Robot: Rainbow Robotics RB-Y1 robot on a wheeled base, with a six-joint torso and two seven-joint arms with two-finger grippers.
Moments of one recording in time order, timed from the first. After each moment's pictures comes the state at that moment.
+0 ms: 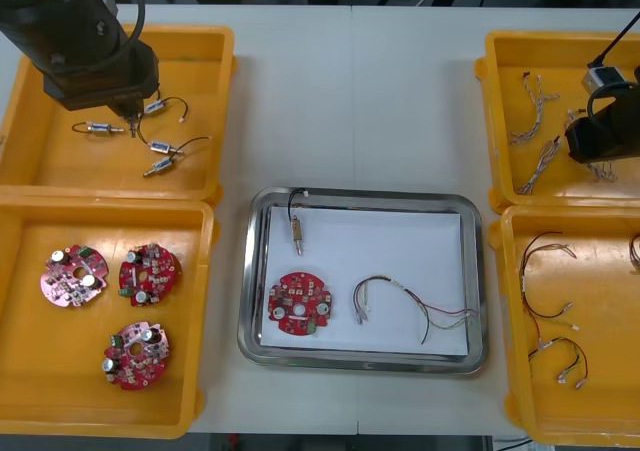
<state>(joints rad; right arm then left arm) -0.83 -0.66 -0.09 -0.90 -0.56 1.31 1.87 -0.97 0.76 -0.27 -1.55 0.80 1.85 -0.83</state>
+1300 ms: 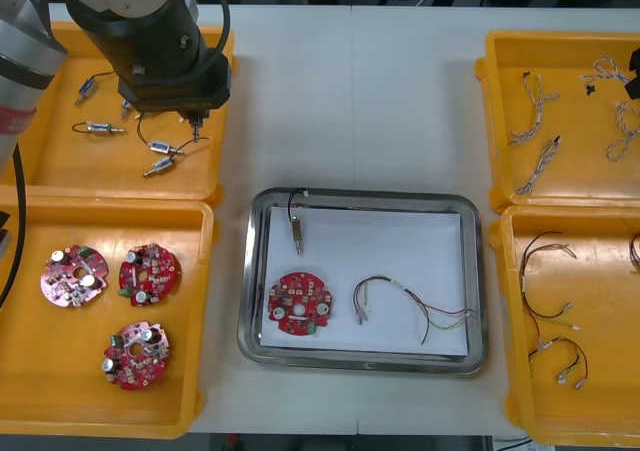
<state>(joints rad) -0.80 -0.76 -0.24 -1.61 -0.70 1.92 1.87 -1.02 0.61 -0.35 -1.62 0.74 1.88 -0.82</state>
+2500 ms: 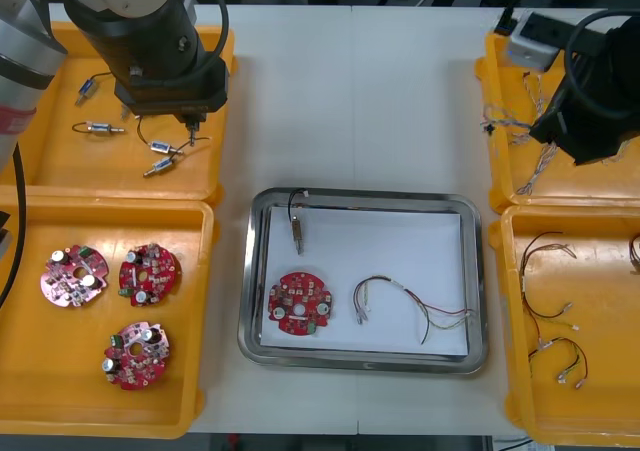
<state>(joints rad) -0.74 -0.85 0.05 -2.04 -1.08 1.92 1.87 -1.02 0.61 -0.35 -1.62 0.74 1.91 -0.82</state>
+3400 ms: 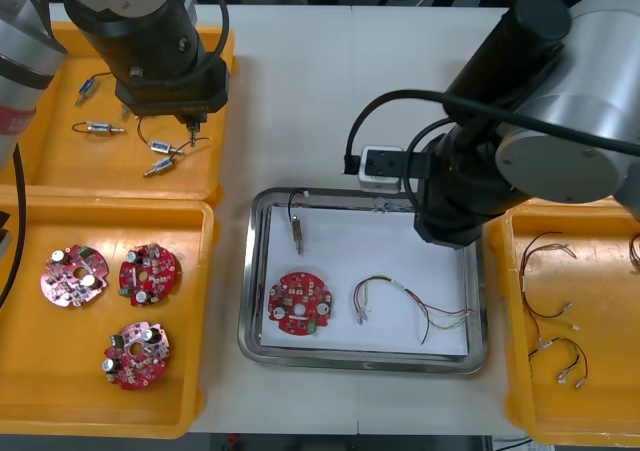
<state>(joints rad) -0.78 -0.71 0.53 -2.11 -0.87 1.79 1.92 -1.02 0.61 -0.35 -1.62 0.75 1.91 -0.81</state>
